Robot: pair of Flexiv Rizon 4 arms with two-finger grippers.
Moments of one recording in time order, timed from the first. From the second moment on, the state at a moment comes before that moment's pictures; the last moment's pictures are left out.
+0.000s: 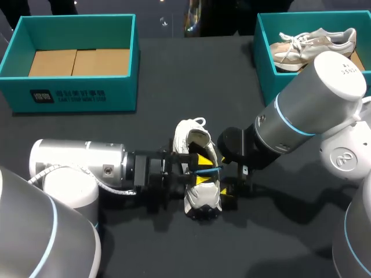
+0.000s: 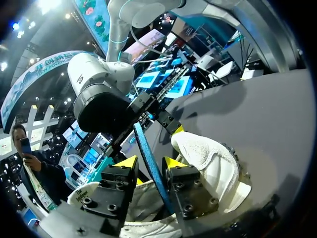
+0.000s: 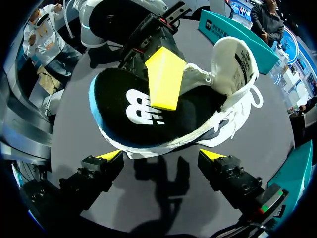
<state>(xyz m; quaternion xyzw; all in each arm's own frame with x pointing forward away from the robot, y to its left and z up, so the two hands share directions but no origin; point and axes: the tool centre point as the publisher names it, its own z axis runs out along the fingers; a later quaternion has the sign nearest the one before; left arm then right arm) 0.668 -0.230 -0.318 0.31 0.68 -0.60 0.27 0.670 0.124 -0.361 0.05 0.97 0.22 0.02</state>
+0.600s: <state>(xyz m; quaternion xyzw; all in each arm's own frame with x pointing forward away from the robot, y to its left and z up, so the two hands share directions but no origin) 0.660 -0.225 -0.332 0.36 0.70 -0.56 0.27 0.670 0.124 -0.361 0.05 0.97 0.22 0.02</state>
